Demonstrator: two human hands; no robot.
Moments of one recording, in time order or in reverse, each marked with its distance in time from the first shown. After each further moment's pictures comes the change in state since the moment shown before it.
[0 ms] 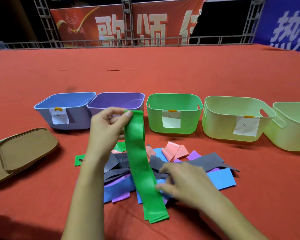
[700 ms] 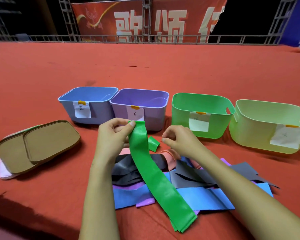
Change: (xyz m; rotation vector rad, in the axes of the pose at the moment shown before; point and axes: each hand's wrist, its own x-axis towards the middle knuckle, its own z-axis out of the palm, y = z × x) left_hand 0.020 -0.044 -0.066 -0.002 0.087 -0.170; right_hand 0.172 -0.008 0.010 0.299 0.230 -0.073
